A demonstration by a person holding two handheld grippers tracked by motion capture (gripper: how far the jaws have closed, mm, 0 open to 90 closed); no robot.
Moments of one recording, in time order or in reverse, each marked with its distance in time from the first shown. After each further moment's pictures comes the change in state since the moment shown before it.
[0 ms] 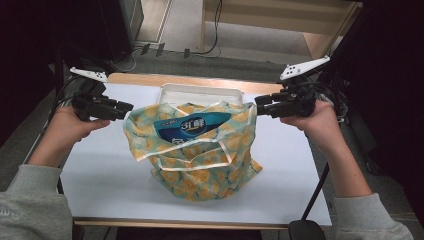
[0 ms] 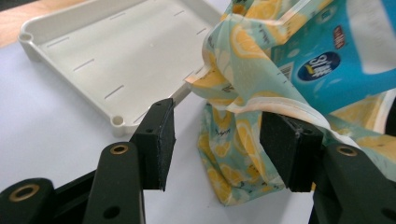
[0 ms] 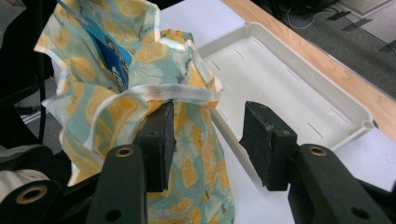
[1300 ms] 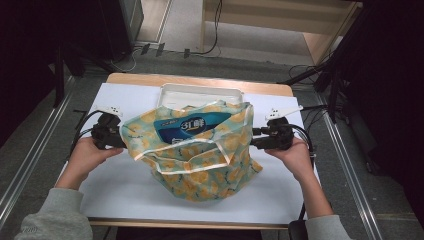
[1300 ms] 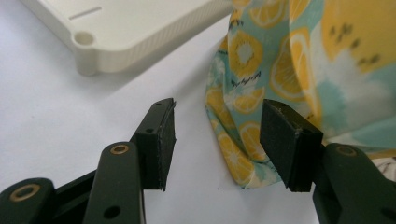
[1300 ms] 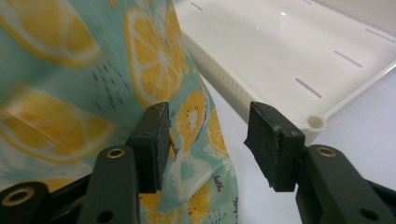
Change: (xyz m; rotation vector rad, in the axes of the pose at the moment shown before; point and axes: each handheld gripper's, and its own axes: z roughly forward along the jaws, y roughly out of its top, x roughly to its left) left arm 0.022 -0.077 0.065 0.039 -0.041 -0.089; right arm -0.026 -0.112 0.086 -0.011 -0.028 0.100
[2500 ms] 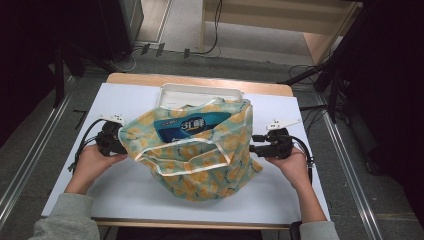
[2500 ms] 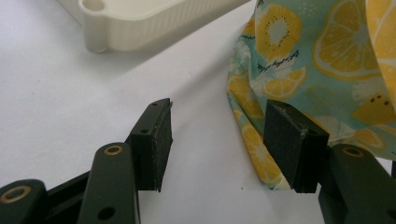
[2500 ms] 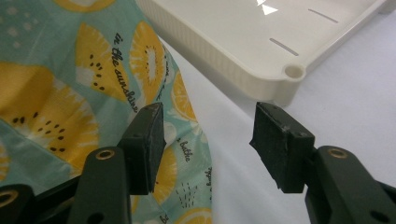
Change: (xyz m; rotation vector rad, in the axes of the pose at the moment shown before) left arm 0.006 -0.024 0.025 -0.013 0.050 -0.025; right arm -0.011 -0.042 0.018 0.002 -0.097 0.031
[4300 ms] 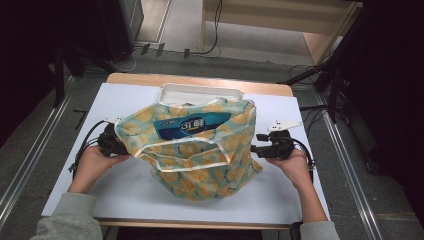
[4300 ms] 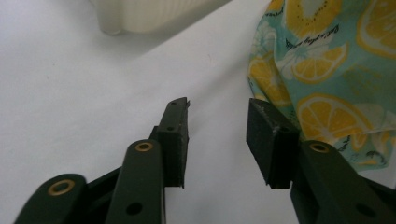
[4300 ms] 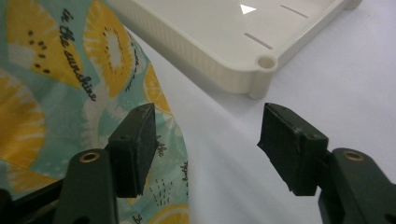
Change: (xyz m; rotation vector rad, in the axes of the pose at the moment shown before) left arm 0.001 -0.003 0.006 0.040 0.070 -0.001; right arm -0.004 -0.008 0.001 -0.018 -0.081 0.011
